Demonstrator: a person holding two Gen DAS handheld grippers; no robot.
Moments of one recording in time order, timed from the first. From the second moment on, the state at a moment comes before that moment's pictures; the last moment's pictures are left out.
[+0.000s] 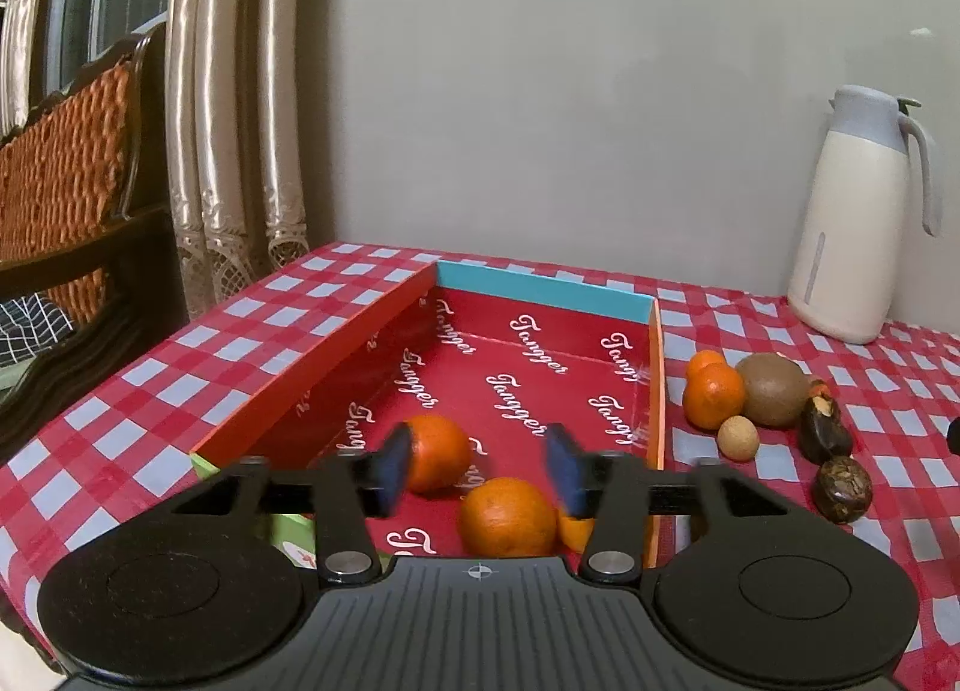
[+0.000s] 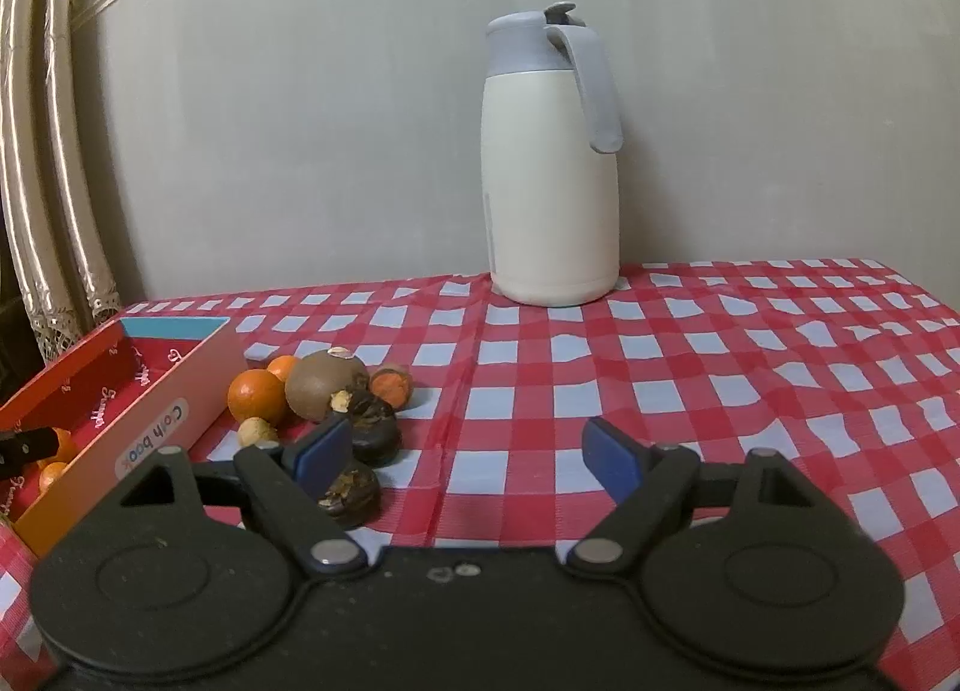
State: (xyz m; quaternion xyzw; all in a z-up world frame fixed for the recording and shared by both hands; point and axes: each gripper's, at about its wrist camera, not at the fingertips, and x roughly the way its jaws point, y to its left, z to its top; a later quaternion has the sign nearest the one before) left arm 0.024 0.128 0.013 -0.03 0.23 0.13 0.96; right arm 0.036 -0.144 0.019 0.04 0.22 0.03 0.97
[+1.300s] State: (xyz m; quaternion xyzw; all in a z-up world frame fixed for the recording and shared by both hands) left arm -0.010 0.196 0.017 -0.06 0.20 0.20 0.96; right arm 0.065 -0.079 -0.005 0.00 0.28 0.08 0.96
